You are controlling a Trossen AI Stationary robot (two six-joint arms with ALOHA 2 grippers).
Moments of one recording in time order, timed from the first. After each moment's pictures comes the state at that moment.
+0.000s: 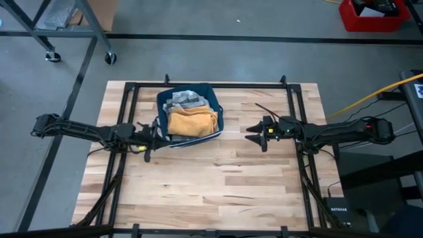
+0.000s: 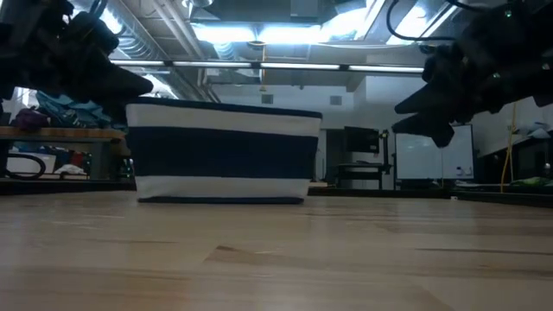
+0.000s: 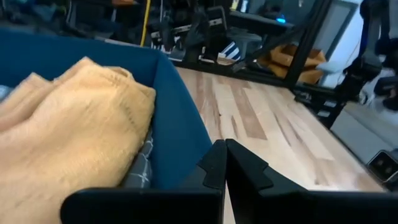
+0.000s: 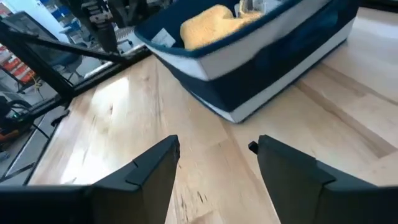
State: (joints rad) left arm -0.06 0.53 0.01 0.39 -0.02 -0.22; right arm -0.16 0.86 0.15 0.42 -0.09 0.42
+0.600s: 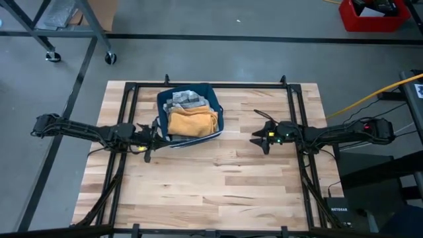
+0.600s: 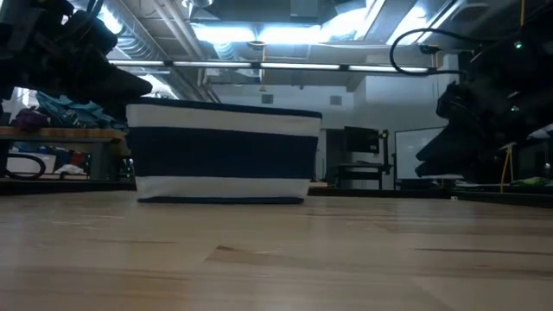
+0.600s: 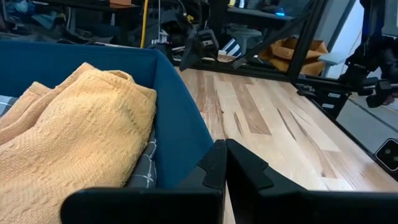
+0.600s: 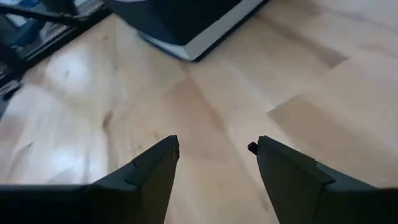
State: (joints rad) left arm -0.06 0.53 0.01 0.36 -0.03 -0.15; right arm -0.16 0.86 0.01 0.39 -0.04 0.46
